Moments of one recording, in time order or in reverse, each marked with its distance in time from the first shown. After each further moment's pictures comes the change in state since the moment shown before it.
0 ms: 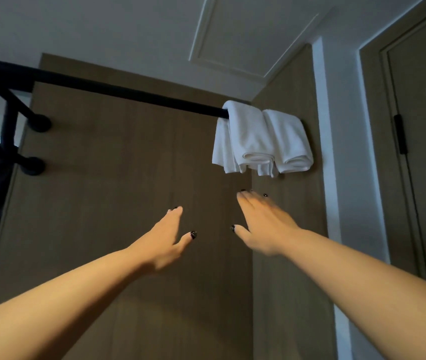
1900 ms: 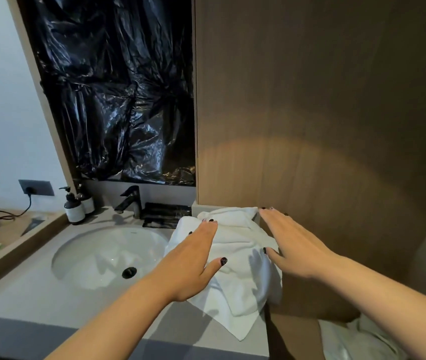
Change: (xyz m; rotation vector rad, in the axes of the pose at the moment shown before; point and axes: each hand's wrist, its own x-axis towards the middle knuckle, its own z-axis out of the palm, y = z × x) left_hand -0.355 -0.307 0.028 0.054 -0.397 -0.363; right_hand -0.090 -0.386 0.261 0.542 -0.433 -0.429
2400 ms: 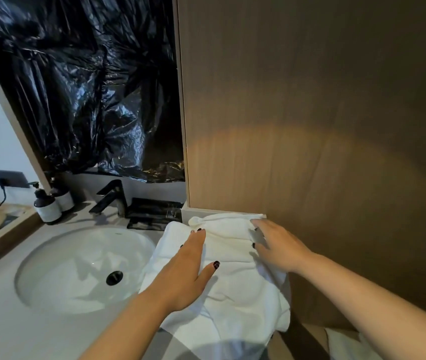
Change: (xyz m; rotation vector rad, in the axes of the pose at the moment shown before) left_hand 0.108 -0.061 0.063 -0.246 -0.051 -0.233; right_hand 0.131 0.084 0.090 0.254 -0.215 0.155
